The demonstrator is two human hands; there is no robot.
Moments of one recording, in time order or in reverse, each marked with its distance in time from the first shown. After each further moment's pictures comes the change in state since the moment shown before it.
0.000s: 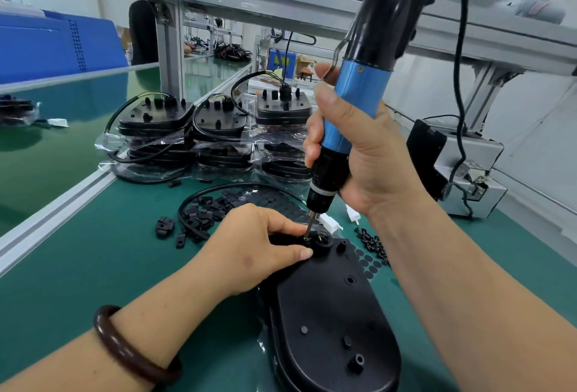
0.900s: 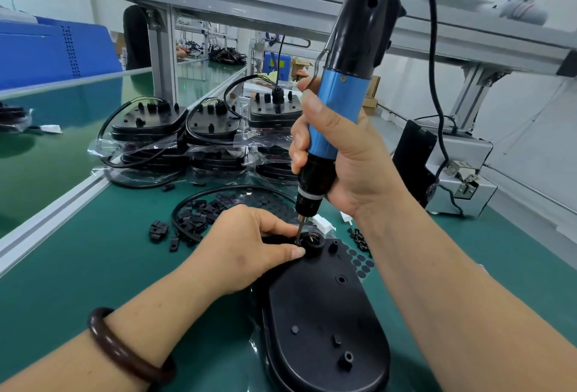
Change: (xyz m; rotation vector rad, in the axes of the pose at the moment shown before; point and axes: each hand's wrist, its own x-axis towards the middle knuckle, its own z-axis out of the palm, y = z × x) left_hand 0.002 0.000 0.001 -0.033 0.004 -0.063; right_hand 0.001 0.003 -0.002 0.081 -0.070 0.050
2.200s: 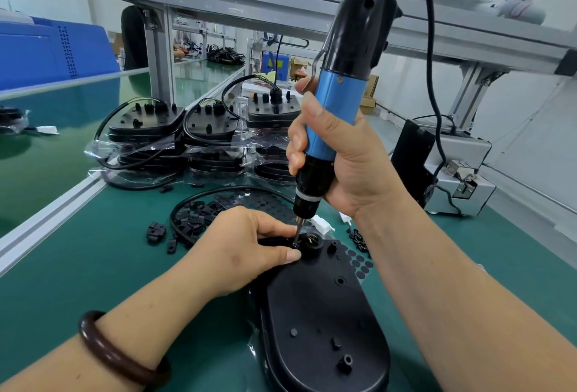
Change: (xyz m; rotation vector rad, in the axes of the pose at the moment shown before) left_hand 0.000 0.002 -0.004 -0.030 -0.048 0.026; right_hand 0.002 0.002 -0.005 0.010 -0.040 0.018
